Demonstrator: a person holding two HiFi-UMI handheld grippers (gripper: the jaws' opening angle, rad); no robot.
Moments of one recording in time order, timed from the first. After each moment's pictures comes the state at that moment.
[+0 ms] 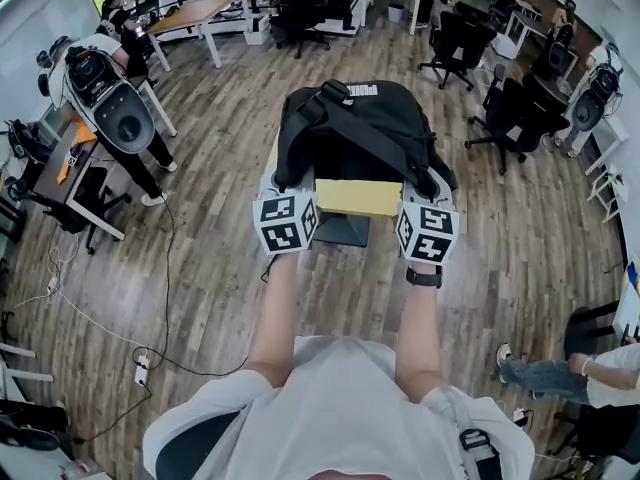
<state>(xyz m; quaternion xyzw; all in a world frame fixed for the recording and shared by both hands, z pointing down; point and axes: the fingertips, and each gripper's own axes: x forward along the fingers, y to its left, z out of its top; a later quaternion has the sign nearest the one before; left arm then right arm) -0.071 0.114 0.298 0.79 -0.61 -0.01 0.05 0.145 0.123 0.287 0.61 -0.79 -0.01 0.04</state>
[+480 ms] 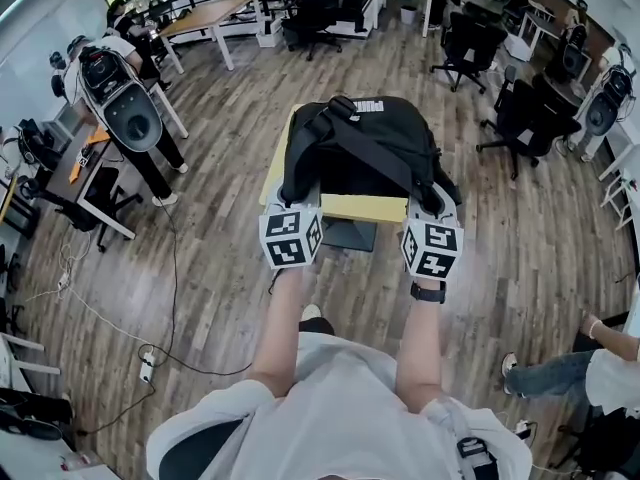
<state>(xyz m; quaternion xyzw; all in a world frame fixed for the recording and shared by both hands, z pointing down) -0.031 0.118 0.318 0.78 -0.62 0.01 0.05 0.185 0.123 0.314 0.60 -0.80 0.01 0.04</state>
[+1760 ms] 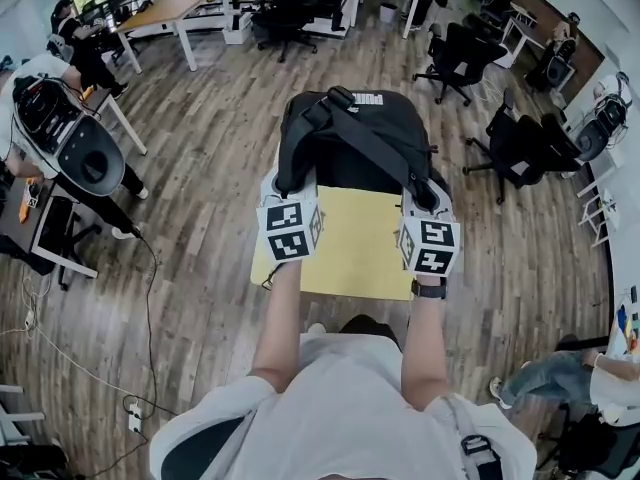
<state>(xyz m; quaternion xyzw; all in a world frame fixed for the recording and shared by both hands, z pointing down) -0.157 -0.214 0.332 0.78 -0.62 -0.02 0.07 0.052 -0.191 0.323 0.60 -0.79 -0.02 0.12</state>
